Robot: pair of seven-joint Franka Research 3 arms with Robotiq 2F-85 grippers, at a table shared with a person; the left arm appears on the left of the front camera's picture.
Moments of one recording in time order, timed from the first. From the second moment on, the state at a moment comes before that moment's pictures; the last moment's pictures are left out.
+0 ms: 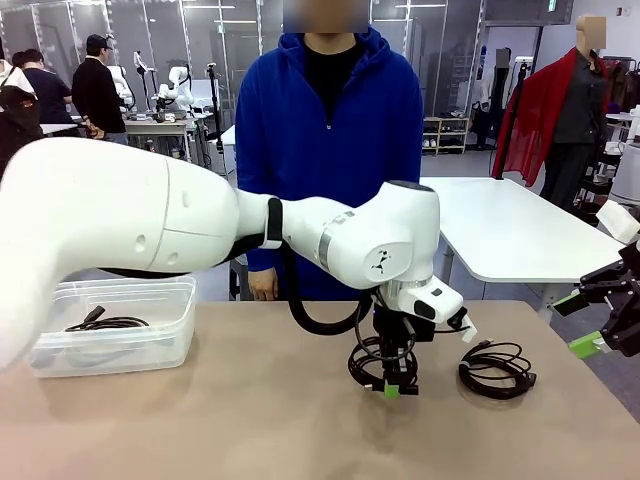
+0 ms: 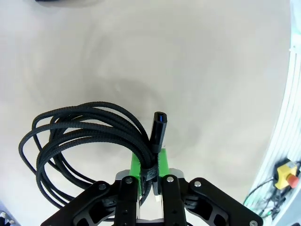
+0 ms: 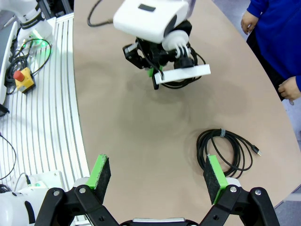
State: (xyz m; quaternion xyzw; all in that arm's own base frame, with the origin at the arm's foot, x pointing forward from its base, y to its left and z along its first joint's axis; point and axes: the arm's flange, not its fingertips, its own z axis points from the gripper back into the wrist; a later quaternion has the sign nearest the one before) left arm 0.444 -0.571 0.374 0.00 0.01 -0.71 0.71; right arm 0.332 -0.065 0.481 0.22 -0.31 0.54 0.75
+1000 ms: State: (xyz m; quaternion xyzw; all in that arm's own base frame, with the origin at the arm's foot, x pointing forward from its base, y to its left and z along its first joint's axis) left arm 0.437 -0.565 0.394 0.01 0.02 -0.71 0.71; right arm 0.332 -0.065 0.481 0.22 -0.31 0.54 0.75
